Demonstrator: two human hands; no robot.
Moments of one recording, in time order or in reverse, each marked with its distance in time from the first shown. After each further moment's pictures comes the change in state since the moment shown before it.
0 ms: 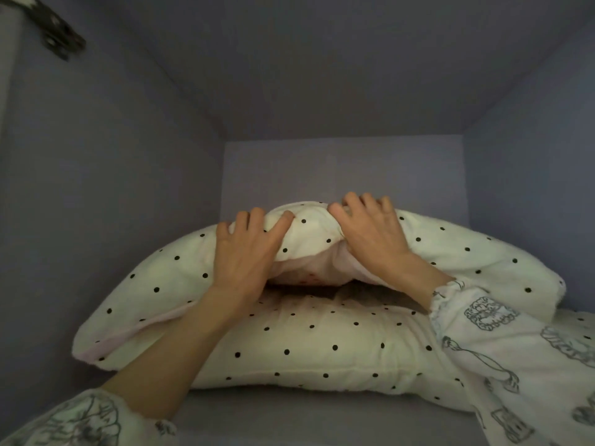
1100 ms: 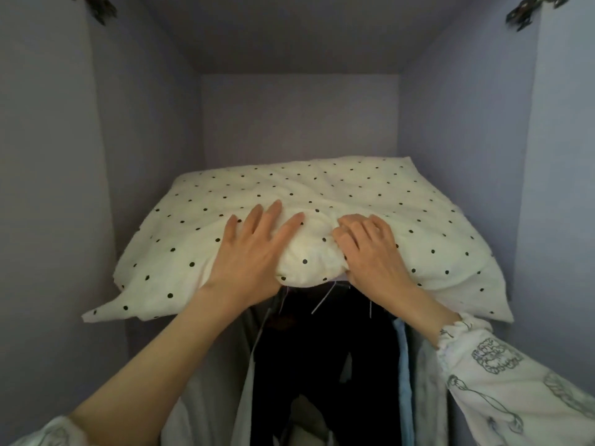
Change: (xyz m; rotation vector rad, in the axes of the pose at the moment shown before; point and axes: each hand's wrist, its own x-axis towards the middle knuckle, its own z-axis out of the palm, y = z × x) left_hand -0.179 0.001 -0.201 -0.283 -0.320 0.281; right_hand -0.200 -0.067 -0.215 0.182 -0.093 -0.002
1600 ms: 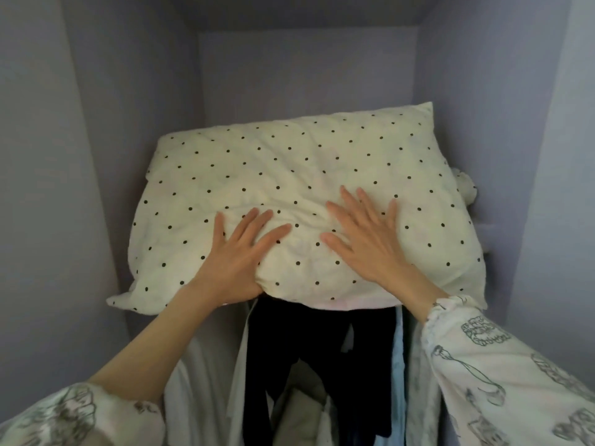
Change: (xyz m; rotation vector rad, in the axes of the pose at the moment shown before) left_hand -0.024 0.012 0.053 -0.078 -0.234 0.035; right_hand -0.027 0.028 0.036 0.248 -0.375 0.229
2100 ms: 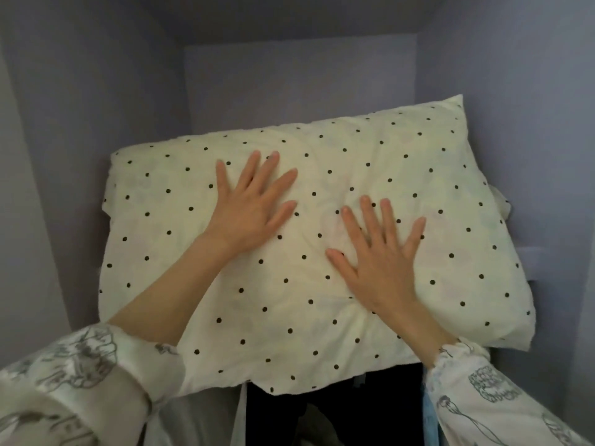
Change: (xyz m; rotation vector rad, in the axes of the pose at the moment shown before) left_hand 0.137 -0.052 -0.001 -0.017 0.314 -0.013; right_hand 0.041 0.012 0.064 -0.188 0.276 0.161
